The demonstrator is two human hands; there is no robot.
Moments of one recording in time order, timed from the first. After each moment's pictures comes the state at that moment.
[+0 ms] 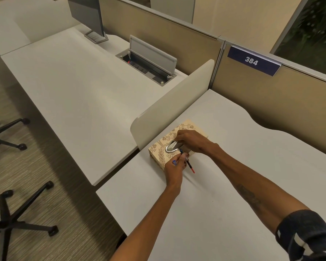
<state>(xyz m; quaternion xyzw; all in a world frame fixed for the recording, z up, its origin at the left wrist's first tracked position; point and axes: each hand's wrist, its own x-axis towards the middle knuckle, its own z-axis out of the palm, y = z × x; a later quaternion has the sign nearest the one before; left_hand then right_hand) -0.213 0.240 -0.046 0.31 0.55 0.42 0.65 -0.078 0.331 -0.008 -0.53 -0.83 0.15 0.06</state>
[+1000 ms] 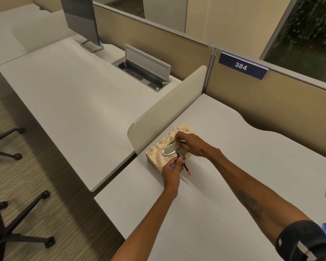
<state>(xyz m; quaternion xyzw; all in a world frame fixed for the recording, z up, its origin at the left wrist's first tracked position) -0.214 0.235 -0.037 0.33 0.55 0.41 0.64 -0.065 0.310 0.003 -0.58 -0.74 0.29 0.18</state>
